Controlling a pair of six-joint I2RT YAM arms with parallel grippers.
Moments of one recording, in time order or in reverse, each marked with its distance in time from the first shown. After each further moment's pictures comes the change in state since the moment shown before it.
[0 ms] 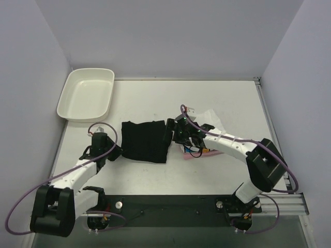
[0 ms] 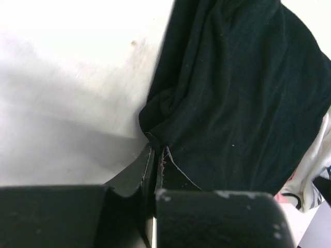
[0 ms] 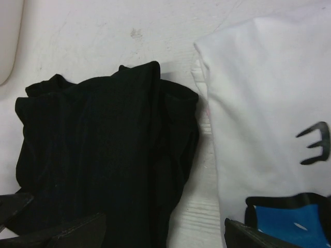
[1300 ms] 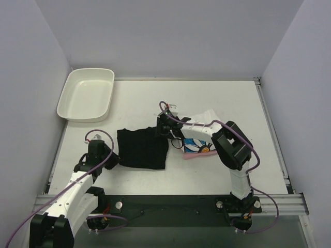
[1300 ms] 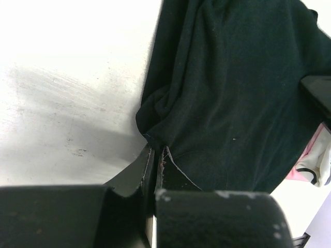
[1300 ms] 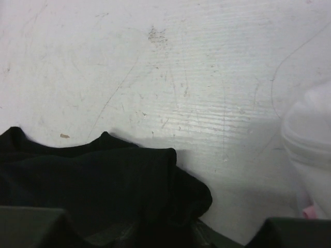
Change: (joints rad) left arm 0.000 -0.309 -0.046 -0.320 -0.005 0.008; right arm 0.011 0.445 0.301 0.090 -0.019 -0.072
